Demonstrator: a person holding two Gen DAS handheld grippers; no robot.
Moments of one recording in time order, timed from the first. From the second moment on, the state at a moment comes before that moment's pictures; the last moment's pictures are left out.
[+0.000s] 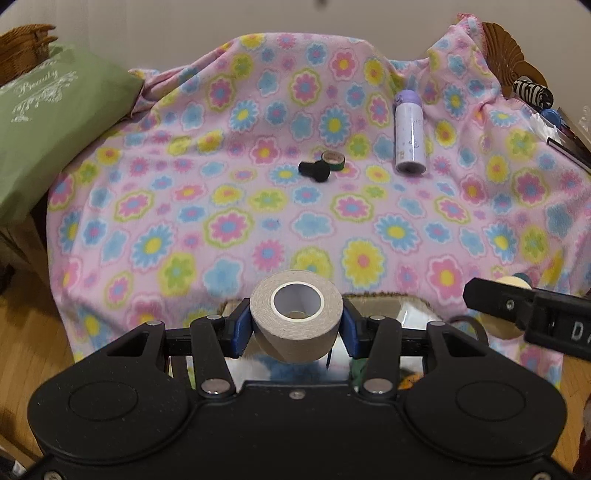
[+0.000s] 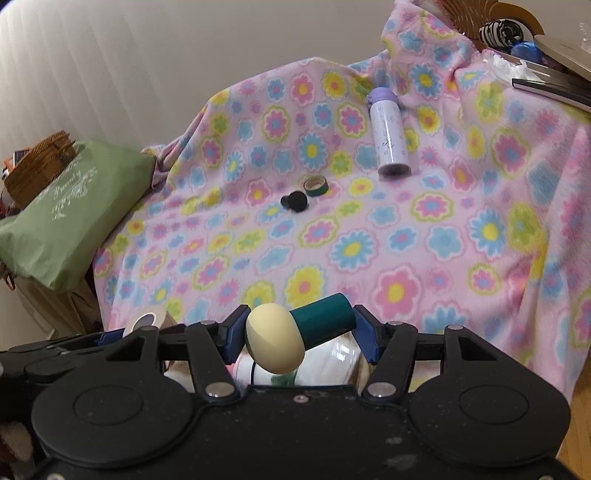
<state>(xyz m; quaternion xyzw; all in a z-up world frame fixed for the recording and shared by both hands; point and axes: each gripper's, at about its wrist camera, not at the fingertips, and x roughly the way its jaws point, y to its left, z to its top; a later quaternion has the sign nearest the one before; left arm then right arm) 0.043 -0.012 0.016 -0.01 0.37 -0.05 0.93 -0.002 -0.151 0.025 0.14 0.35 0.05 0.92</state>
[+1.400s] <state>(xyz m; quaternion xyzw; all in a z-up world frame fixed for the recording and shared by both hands) 0.034 -0.007 -0.015 -0.02 0.43 -0.05 0.90 0.002 -0.138 0.003 0.12 0.41 0.05 0.90</state>
